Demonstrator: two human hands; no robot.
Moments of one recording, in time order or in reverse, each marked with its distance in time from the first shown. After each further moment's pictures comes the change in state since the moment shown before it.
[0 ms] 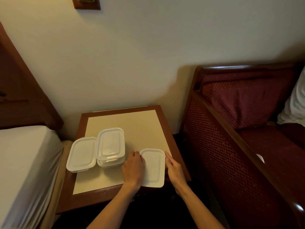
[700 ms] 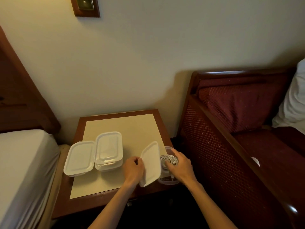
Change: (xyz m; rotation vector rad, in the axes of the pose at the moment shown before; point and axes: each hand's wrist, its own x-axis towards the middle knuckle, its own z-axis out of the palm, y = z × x) left_hand 0.001 0.011 -0.013 -0.604 -0.124 -0.268; right_hand 0.007 -0.023 -0.041 -0.530 0.066 -0.240
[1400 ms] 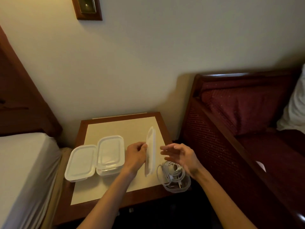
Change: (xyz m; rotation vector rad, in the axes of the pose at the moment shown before) left_hand 0.027 0.053 -0.026 -0.337 -0.139 0.070; right_hand 0.017 -0.055 -0.042 0.826 -0.338 0.051
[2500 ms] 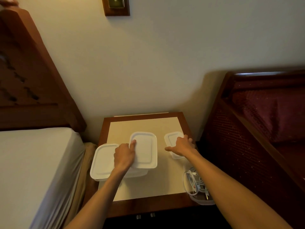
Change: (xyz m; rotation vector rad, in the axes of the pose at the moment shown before) left_hand 0.059 -0.049 -0.102 0.530 0.274 -0.084; right_hand 0.156 0.041 0.047 -1.451 0.178 0.282
